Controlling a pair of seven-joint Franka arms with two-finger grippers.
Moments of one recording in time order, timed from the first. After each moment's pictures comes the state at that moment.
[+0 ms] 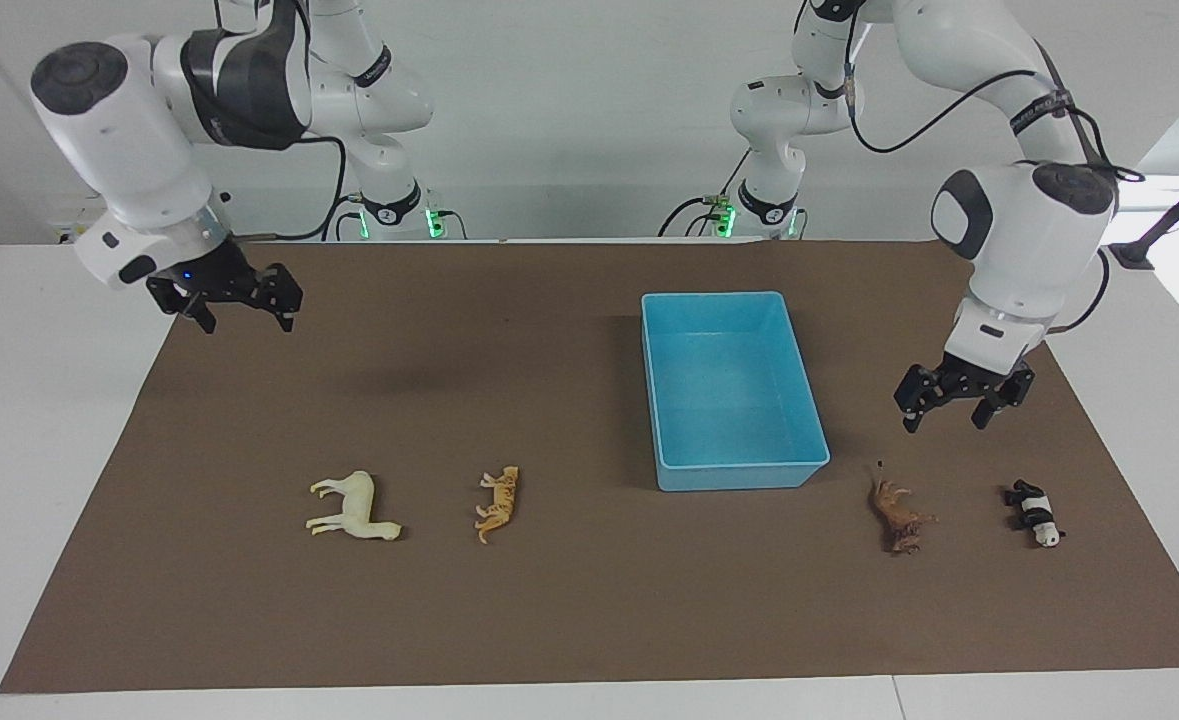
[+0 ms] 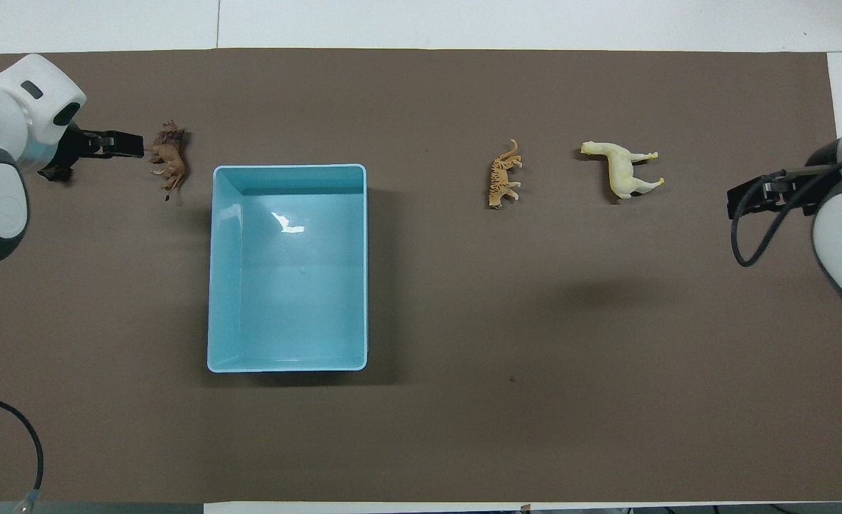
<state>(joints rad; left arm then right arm) 0.05 0.29 -0.08 -1.74 0.06 2.28 0.01 0.07 0.11 -0.10 -1.70 -0.04 1.76 -0.03</state>
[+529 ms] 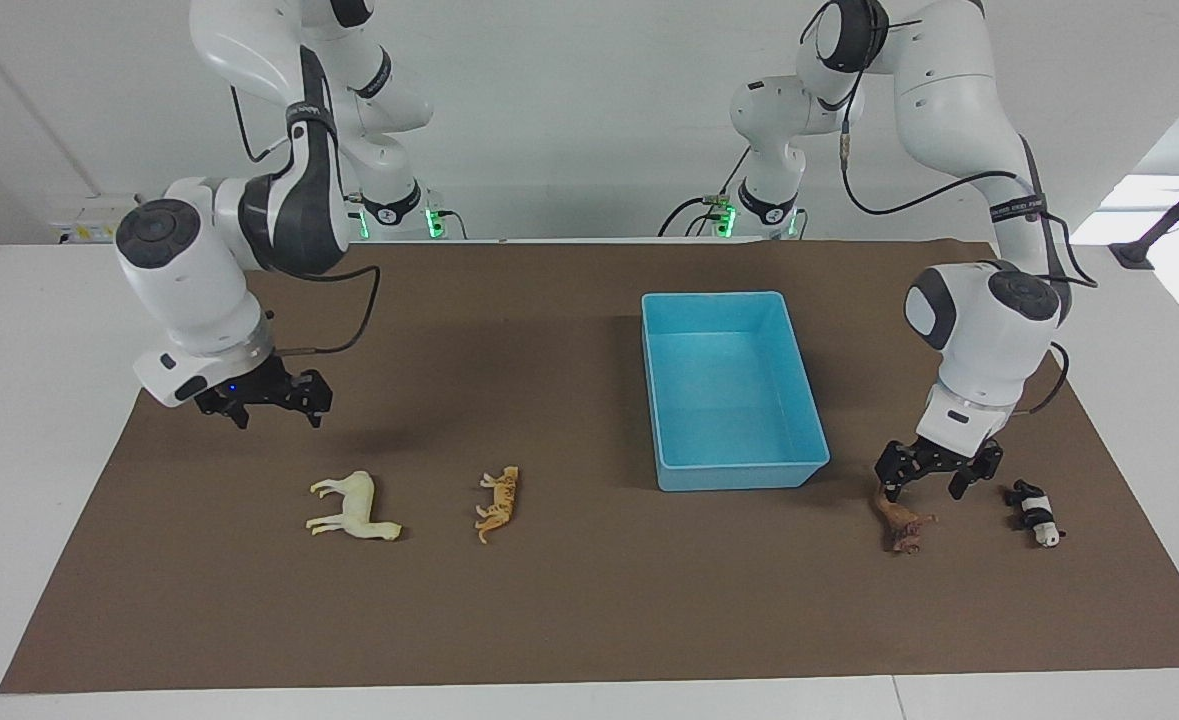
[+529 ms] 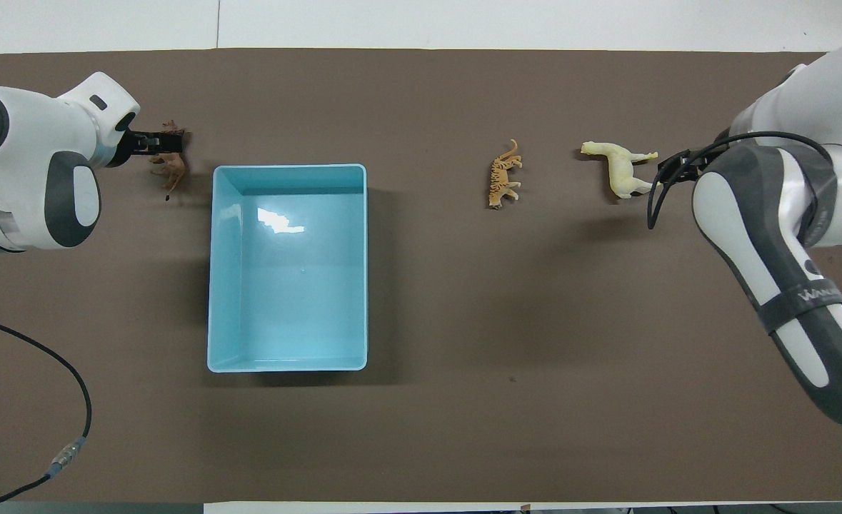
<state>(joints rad) 0.05 0.49 -0.08 -1.74 0.06 2.52 0.01 0.11 0.35 -0.10 -1.70 -0.04 2.08 -0.02</state>
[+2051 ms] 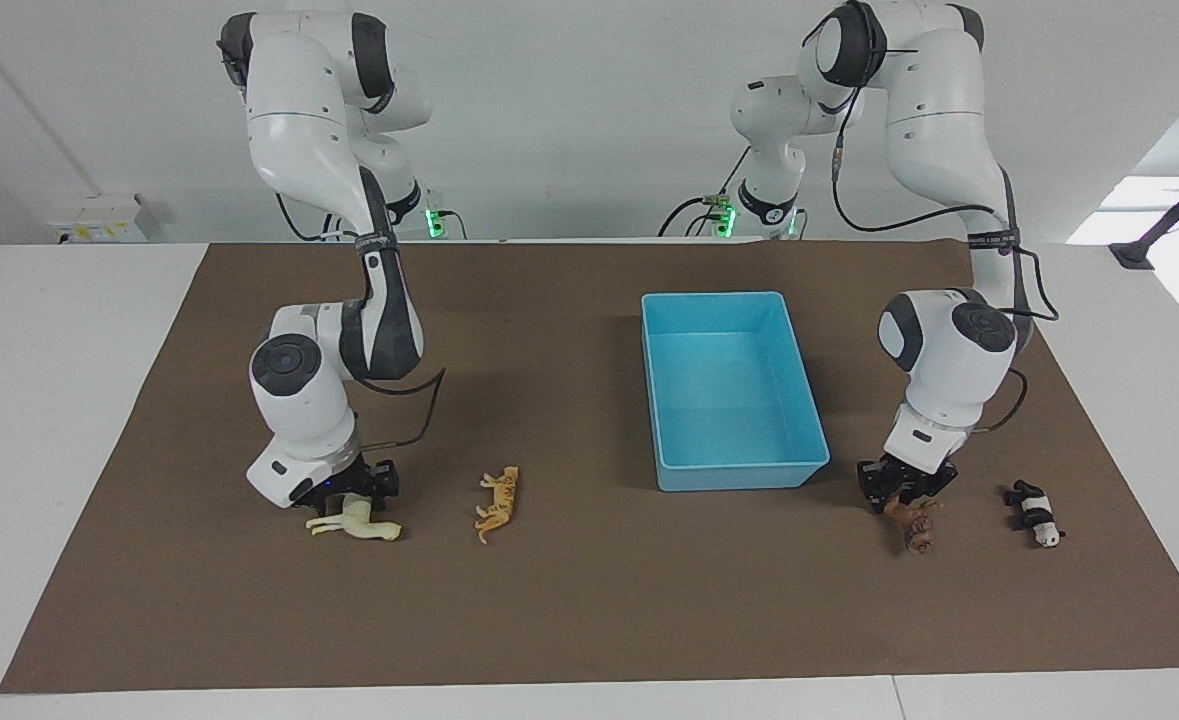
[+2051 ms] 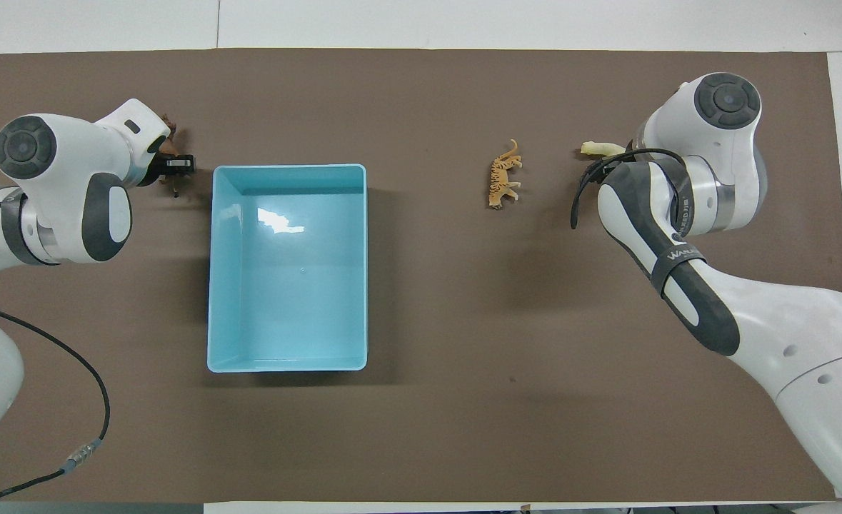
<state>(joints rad) 0.04 0.50 -0.09 -1.78 0.06 2.52 -0.01 0.17 0.58 -0.10 -1.65 -0.04 2.29 -0.02</state>
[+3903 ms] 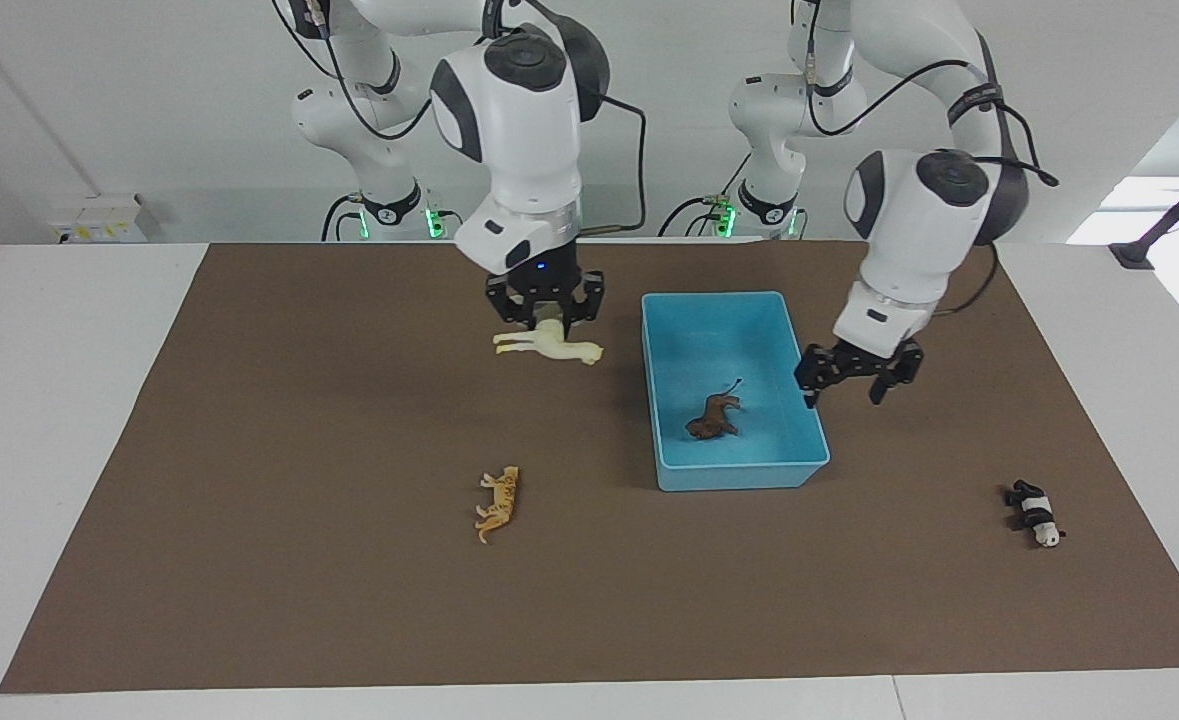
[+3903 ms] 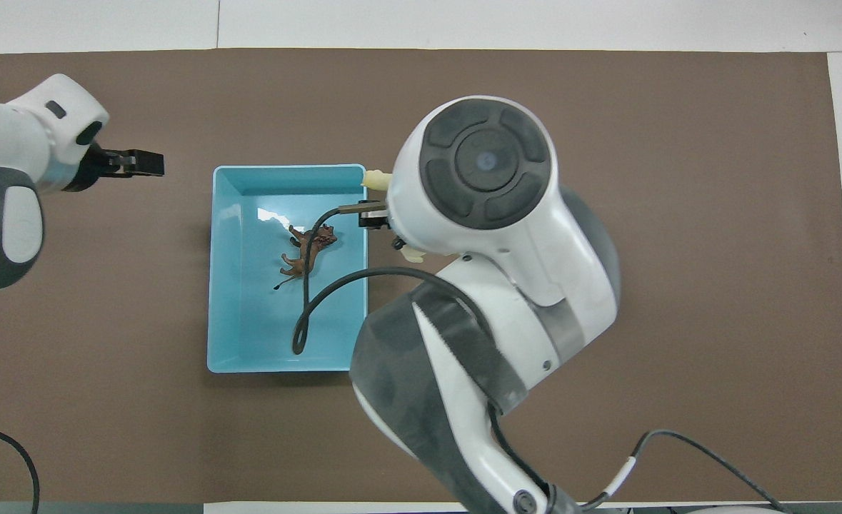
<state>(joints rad) 0.05 0.19 -0.06 -1.82 0.02 2.23 0.04 0.69 0.33 -0.06 -1.36 0.05 1.89 0.60</state>
